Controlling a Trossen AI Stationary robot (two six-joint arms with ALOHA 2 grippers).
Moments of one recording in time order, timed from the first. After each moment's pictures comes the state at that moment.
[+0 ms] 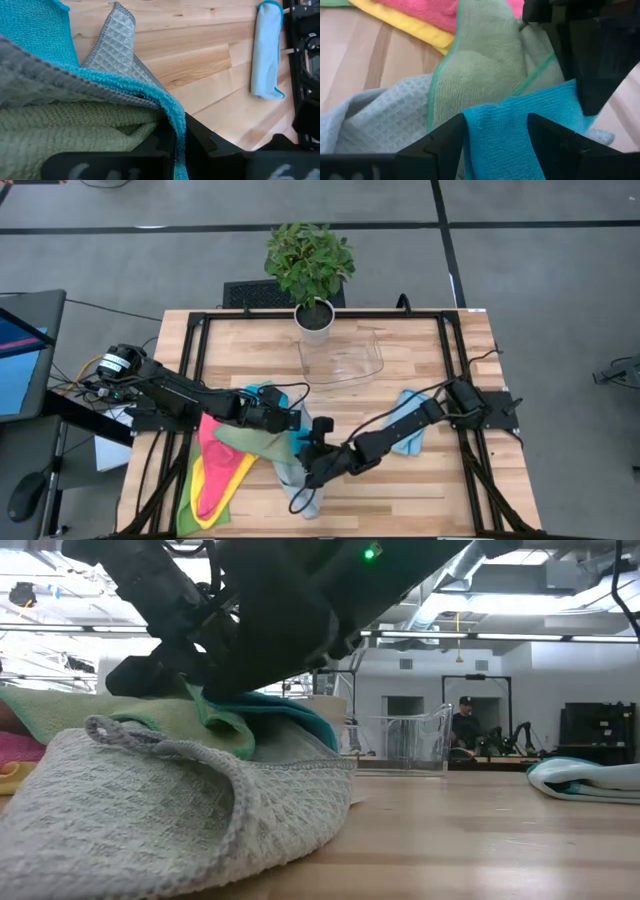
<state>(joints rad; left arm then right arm) -0.27 1.48 0.81 -0.21 -0.35 -1.55 0.44 2.14 1.43 -0.04 0.58 0.11</state>
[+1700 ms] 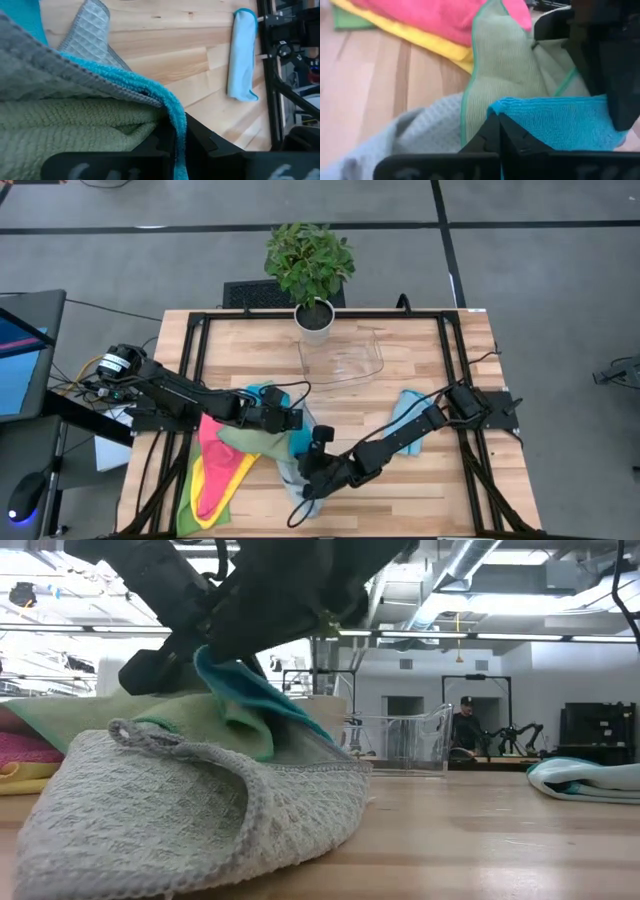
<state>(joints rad) -0.27 1.47 0.81 -0.12 -0.37 -1.57 0.50 2.16 1.55 -0.17 0.63 0.22</state>
